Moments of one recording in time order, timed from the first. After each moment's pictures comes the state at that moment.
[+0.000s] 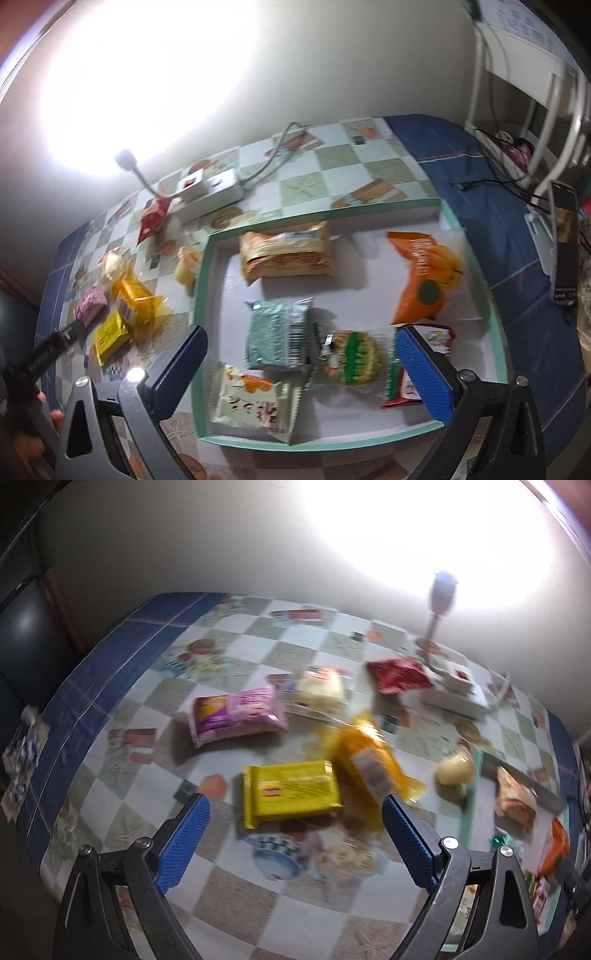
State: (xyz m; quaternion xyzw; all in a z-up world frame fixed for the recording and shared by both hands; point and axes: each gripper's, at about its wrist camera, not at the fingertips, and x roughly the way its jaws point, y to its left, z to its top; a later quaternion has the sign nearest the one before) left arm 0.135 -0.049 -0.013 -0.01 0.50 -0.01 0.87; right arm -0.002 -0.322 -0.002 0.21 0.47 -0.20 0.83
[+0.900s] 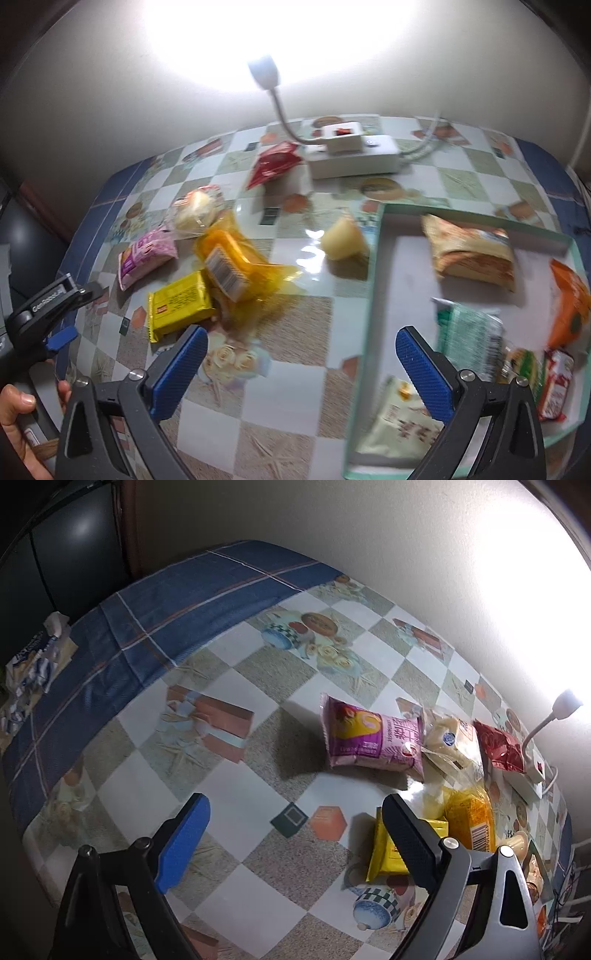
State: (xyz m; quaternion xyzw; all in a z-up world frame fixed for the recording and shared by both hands) left arm 0.176 0.070 -0.049 -0.14 0.53 0.07 0.84; right arm 0.088 -0.199 -0.037 0.15 0.50 -0.08 0.85
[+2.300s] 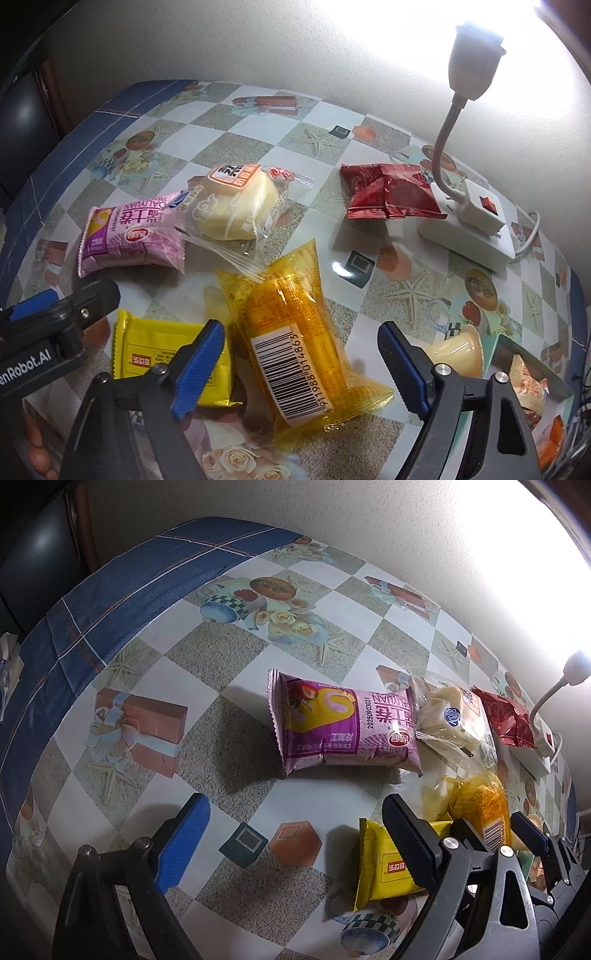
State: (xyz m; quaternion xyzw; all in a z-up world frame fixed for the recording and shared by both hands) left arm 0.212 0.047 -0.088 -0.11 0.56 0.01 0.82; right arm 0.205 -0.122 -0.081 -0.04 0.53 -0.02 0.85
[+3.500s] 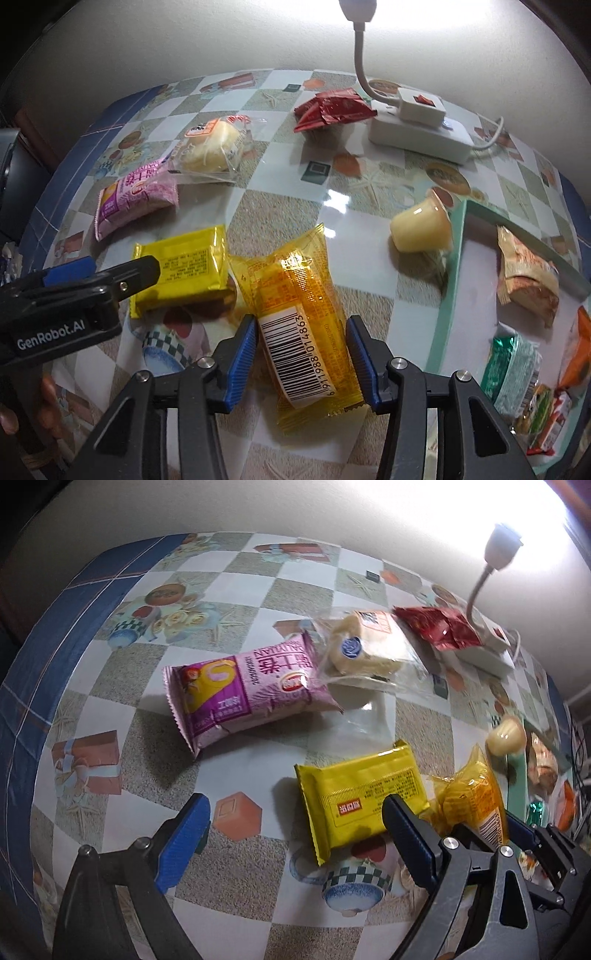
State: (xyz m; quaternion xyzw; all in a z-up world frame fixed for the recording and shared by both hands) left arm 0.203 -0.004 -0.084 0.01 0.58 -0.14 0.80; right arm 0.130 -0.151 -0.076 0.07 0.55 -0.05 0.83
